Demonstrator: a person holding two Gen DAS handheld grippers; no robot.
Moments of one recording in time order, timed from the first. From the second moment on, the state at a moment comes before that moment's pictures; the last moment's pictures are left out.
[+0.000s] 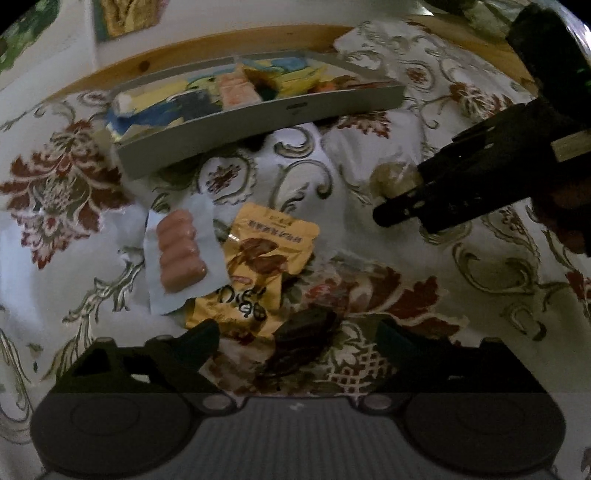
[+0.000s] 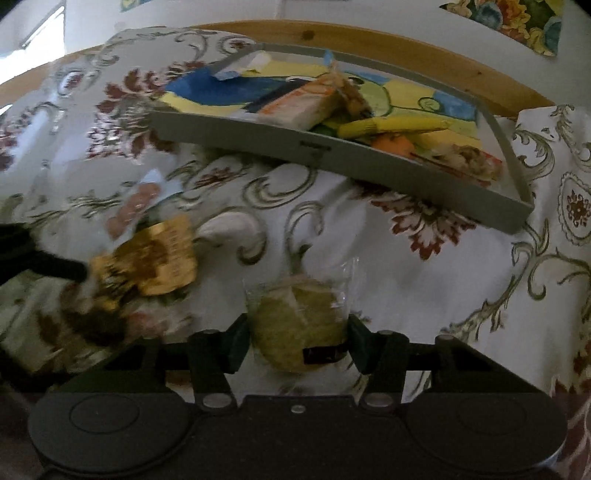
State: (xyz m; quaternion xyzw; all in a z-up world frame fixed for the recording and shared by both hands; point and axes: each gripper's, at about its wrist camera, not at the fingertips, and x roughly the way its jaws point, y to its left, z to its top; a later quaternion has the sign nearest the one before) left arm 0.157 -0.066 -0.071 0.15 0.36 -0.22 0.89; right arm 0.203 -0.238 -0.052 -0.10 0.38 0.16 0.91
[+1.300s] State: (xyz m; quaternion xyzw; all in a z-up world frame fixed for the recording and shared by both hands) left arm 0.165 -0.081 -0.060 0.10 0.51 -0.21 0.83; right arm 0.111 -0.266 -0.046 -0.04 0.39 0.19 0.90
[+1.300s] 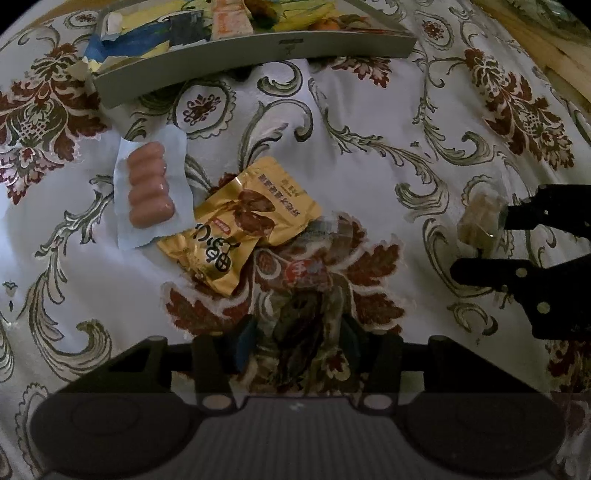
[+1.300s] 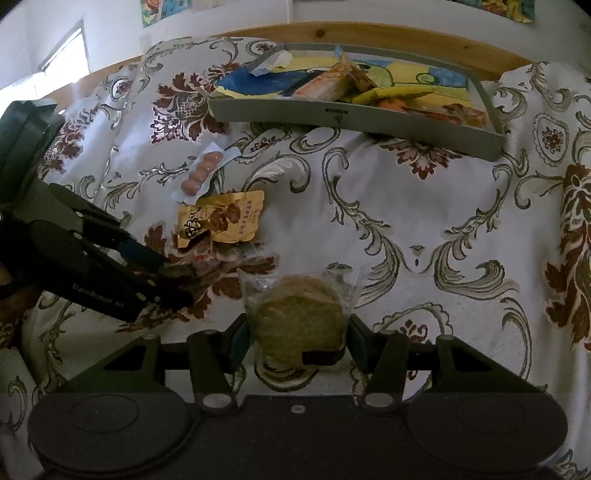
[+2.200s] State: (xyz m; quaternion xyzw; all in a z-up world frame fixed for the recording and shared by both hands) left arm 0.135 -0.065 -0.049 0.01 0.51 -0.19 0.84; right arm 0.089 -0.249 -0.039 -0.05 0.37 0.21 0.90
